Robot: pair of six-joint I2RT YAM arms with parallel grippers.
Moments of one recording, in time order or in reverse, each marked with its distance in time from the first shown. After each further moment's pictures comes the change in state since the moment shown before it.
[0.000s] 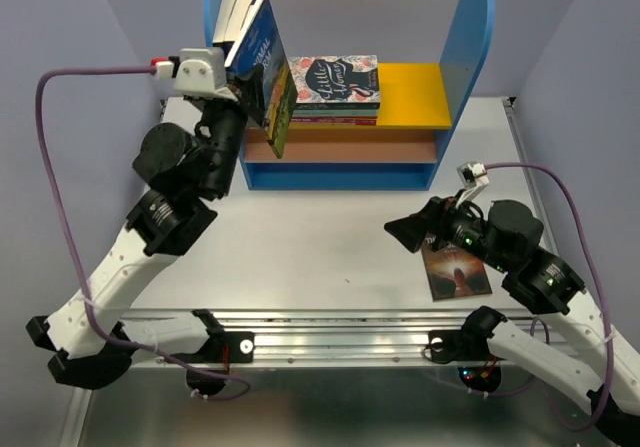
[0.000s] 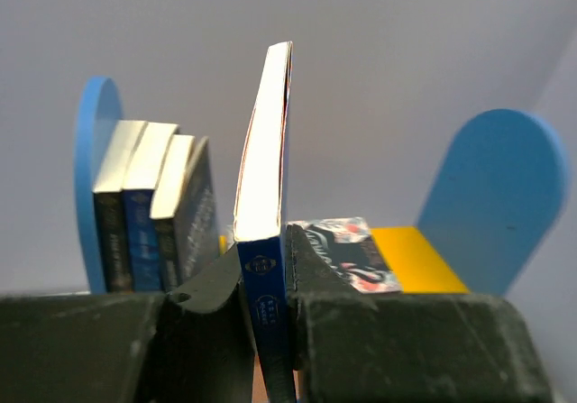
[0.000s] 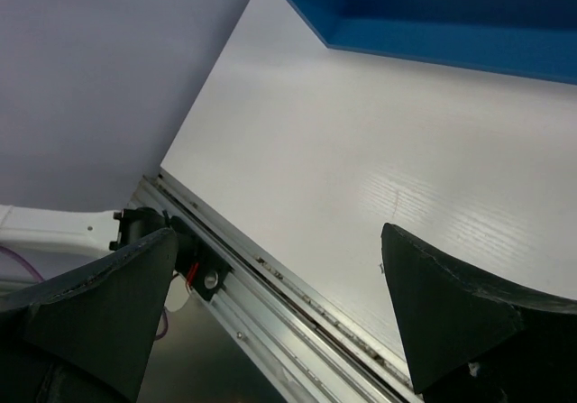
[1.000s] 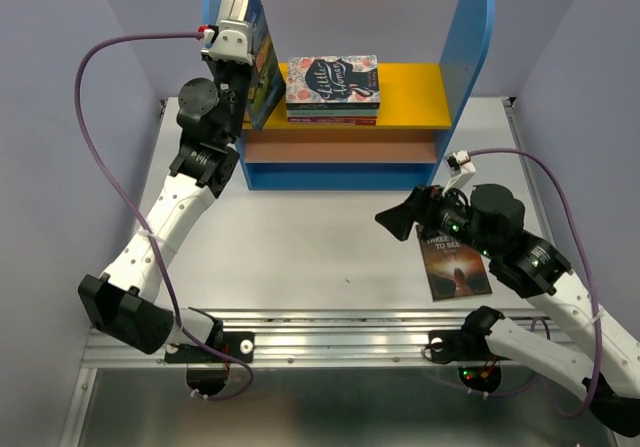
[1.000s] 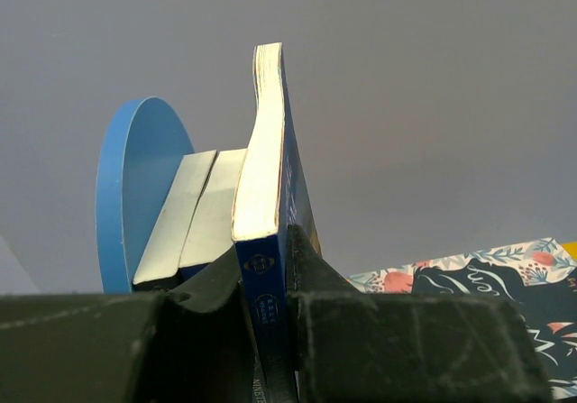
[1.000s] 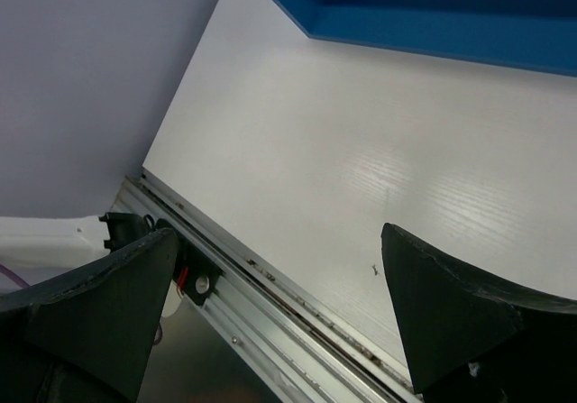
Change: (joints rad) left arm 0.420 0.286 -0.073 0.324 0.288 0.192; right arm 0.000 0.115 0.064 -0.011 0.035 0.000
